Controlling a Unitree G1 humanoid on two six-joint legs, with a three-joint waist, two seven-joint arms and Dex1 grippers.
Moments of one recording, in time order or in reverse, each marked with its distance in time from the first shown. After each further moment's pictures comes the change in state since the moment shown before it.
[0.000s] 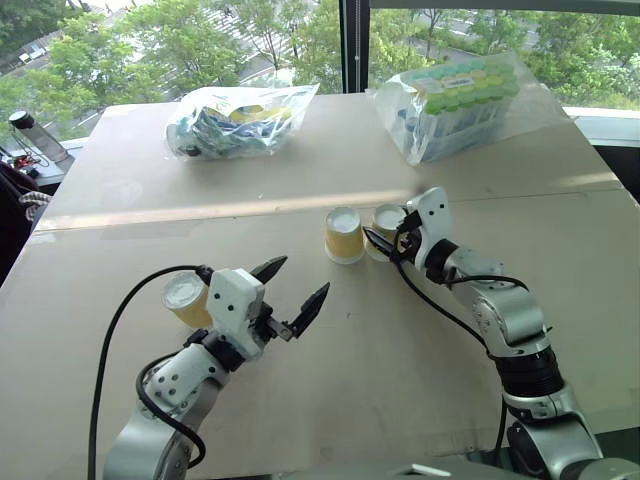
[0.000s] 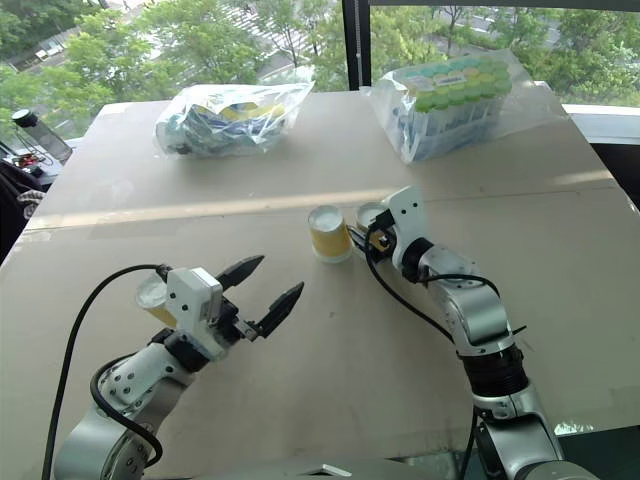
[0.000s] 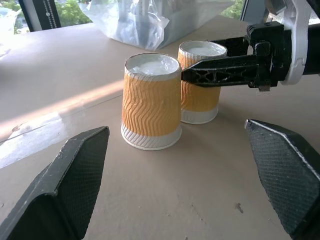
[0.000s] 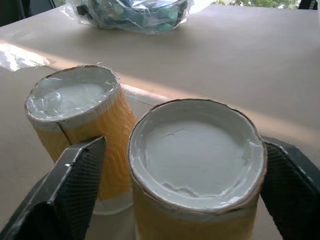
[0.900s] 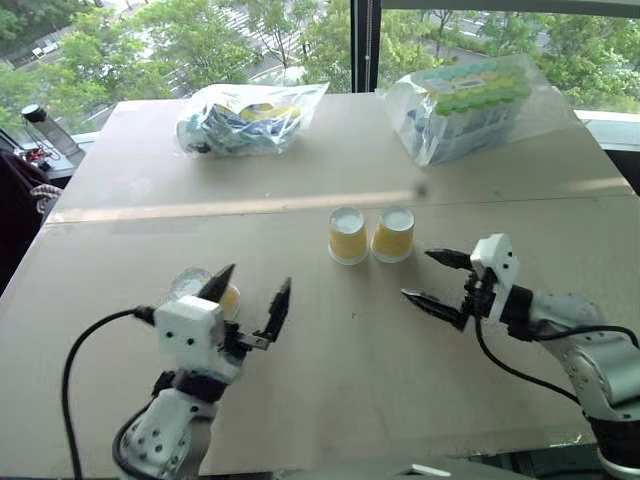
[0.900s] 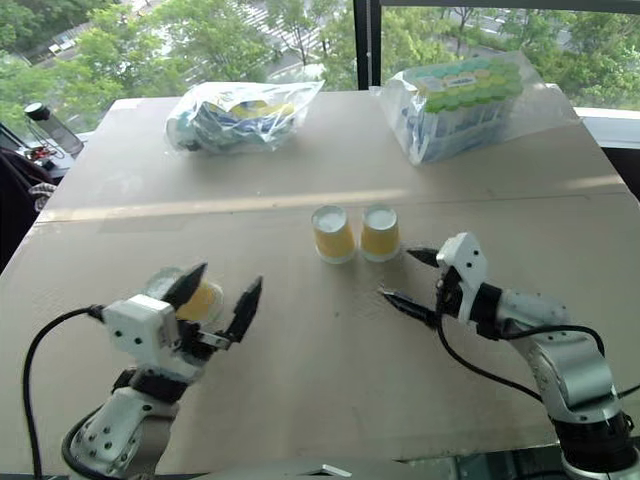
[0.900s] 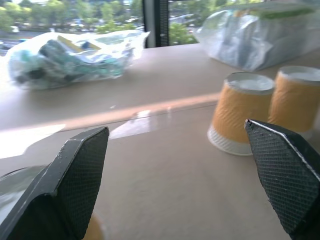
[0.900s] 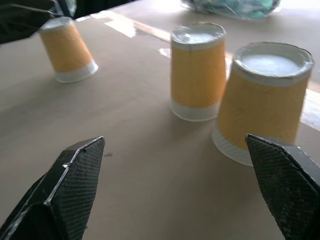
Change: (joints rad) left arm 0.336 -0.284 0.066 -0.120 0.209 -0.240 0.250; right arm 0.395 -0.403 -0.202 -0.310 0.294 -0.131 0.512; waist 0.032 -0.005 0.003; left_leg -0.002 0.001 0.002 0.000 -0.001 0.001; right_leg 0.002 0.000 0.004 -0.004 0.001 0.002
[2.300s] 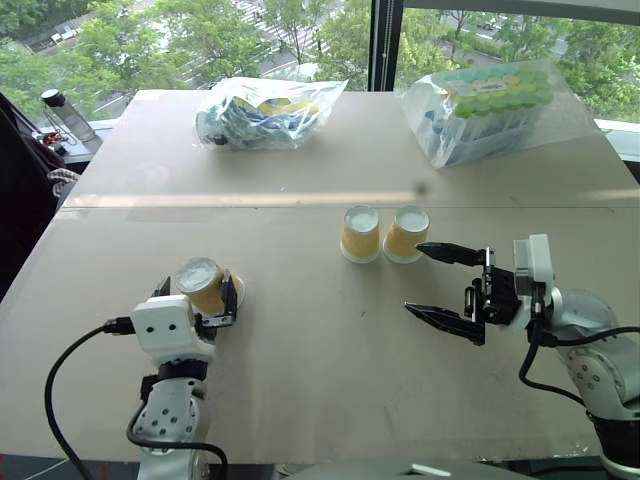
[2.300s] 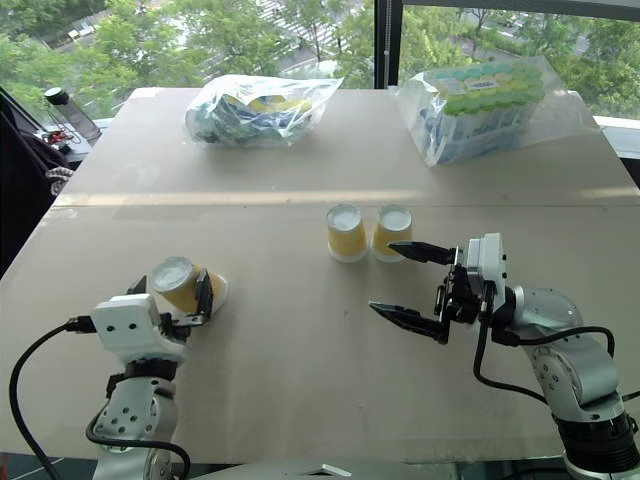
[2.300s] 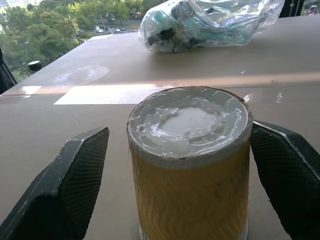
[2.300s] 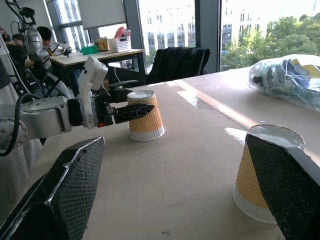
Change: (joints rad) left arm -0.261 -0.053 0.103 0.313 0.102 -0.047 0.154; right arm -0.045 0.051 -0.003 0.033 0.163 -0.175 0.138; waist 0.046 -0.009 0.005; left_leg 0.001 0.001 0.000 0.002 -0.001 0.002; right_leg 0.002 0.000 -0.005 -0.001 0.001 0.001
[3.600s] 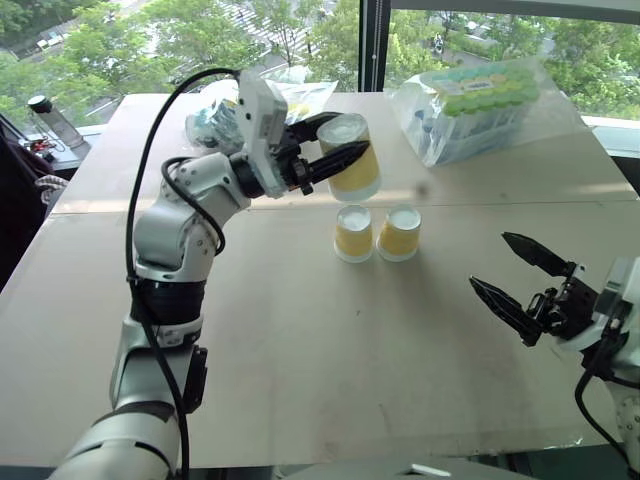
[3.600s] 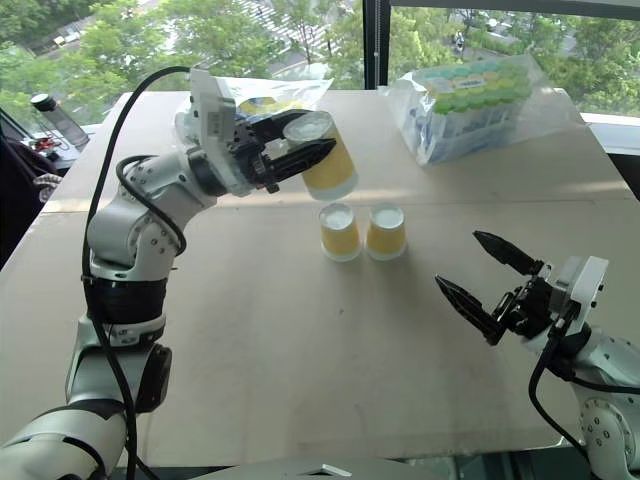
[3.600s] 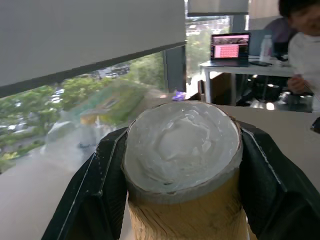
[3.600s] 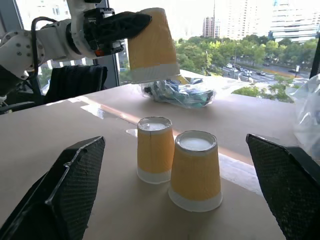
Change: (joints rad) left arm -1.157 0.427 -0.245 0.501 -0.471 0.393 -0.828; right arm 0.306 0.076 -0.291 -0.092 0.037 -0.153 -0.178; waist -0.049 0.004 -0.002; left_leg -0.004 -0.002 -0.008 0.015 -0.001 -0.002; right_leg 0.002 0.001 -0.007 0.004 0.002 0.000
